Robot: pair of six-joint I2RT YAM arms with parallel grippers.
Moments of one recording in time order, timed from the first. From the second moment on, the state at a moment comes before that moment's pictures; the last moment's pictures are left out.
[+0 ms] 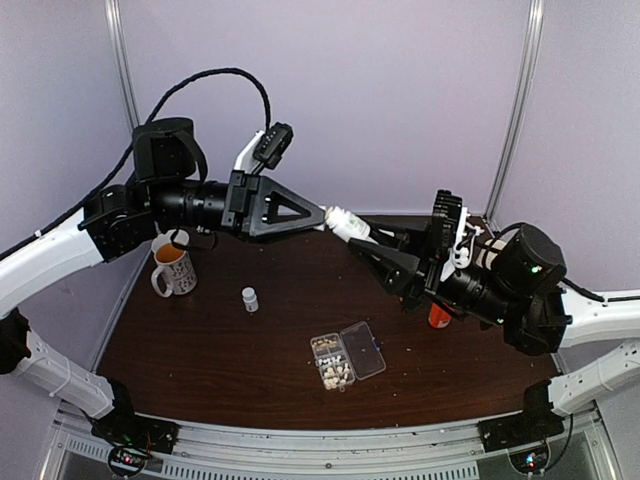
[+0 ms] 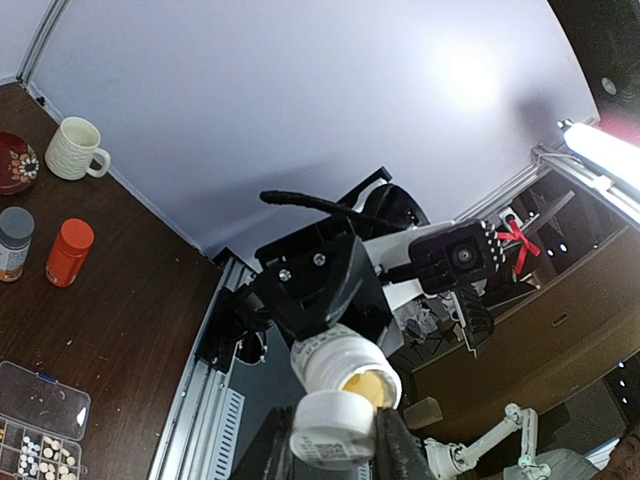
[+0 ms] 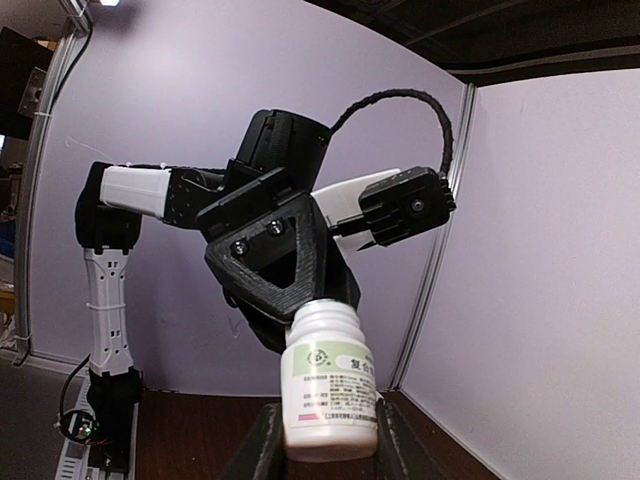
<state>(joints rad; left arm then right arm) -0.97 1.31 1.41 -0.19 0.73 -0.77 1.24 1.08 0.81 0.61 0.02 -0.26</state>
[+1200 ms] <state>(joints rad) -0.96 1.30 1.39 -0.27 0.73 -0.76 1.24 1.08 1.00 0.14 0.02 -0.49</state>
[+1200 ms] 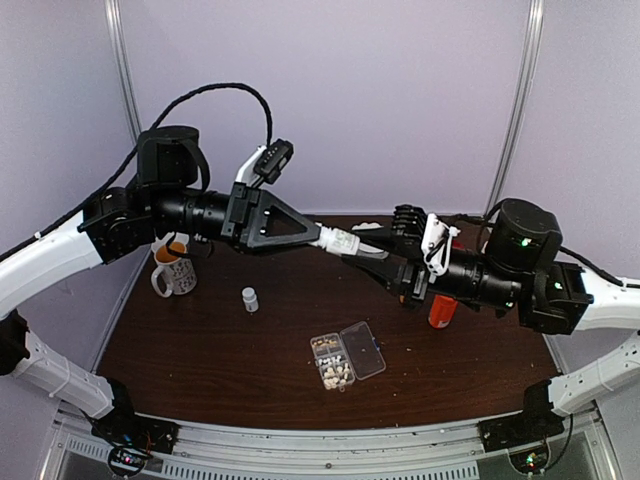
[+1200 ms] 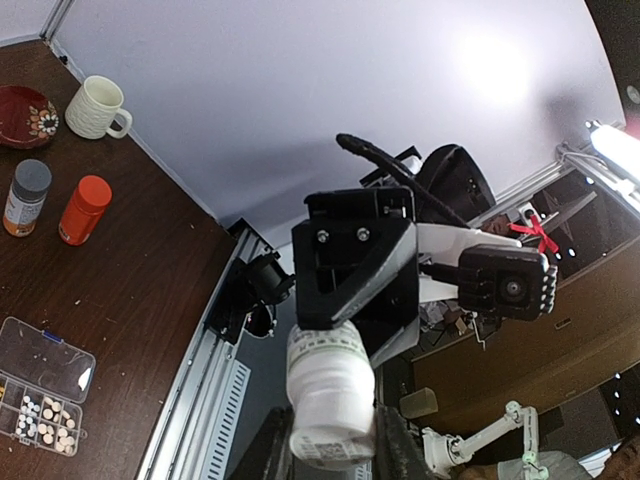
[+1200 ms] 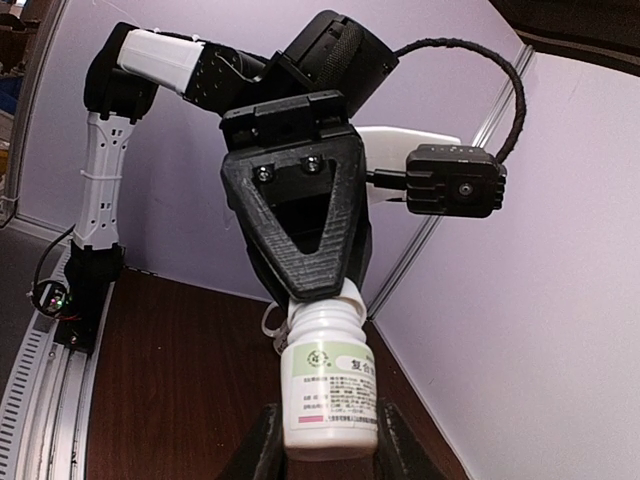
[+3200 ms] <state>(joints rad) -0.93 1.41 1.57 -0.64 0.75 -0.37 1.20 1.14 1.13 -0.13 -0.09 -0.09</state>
